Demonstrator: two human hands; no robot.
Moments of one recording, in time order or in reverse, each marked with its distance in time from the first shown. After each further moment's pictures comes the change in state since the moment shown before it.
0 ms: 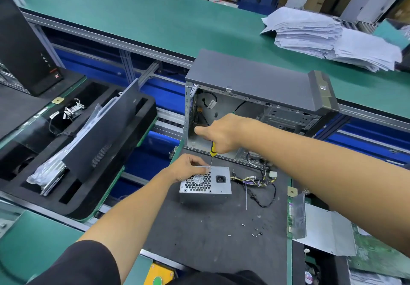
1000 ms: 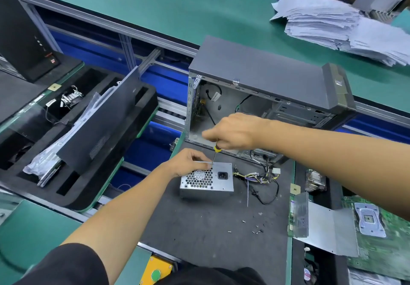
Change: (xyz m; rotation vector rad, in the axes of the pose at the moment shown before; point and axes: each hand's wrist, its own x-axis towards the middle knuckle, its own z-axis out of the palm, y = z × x) left_hand 0.012 -0.011 -0.004 -0.047 -0.057 0.037; right_hand -0.009 0.016 0.017 0.086 0.101 -0.207
